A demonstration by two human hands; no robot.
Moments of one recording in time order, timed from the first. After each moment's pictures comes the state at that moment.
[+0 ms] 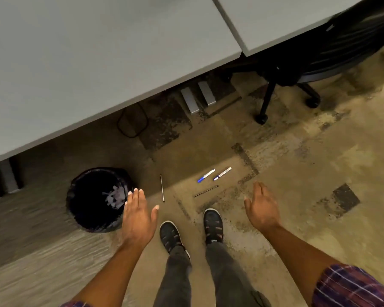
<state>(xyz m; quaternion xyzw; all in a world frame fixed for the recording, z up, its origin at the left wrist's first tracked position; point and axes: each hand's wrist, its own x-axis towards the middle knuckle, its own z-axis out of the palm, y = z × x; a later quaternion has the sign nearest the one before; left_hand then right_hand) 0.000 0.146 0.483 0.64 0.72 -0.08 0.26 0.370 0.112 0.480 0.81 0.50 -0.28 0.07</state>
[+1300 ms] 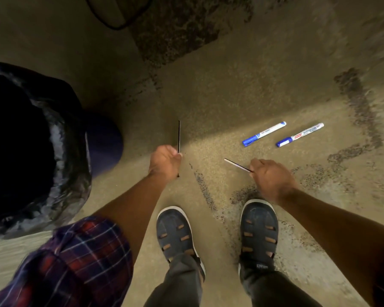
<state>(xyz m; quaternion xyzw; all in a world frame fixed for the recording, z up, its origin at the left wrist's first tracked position) -0.013 0.188 -0.024 0.32 0.81 0.05 0.49 0.282 0.145 -0.015 0.61 0.69 -0.31 0.23</state>
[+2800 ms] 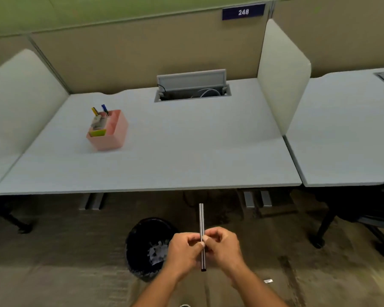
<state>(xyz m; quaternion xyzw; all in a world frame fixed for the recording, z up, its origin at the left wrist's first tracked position) 0.019 0.191 0.716 0.35 0.73 0.30 0.51 0.154 0.234 0.689 0.59 0.43 -0.62 -0.26</state>
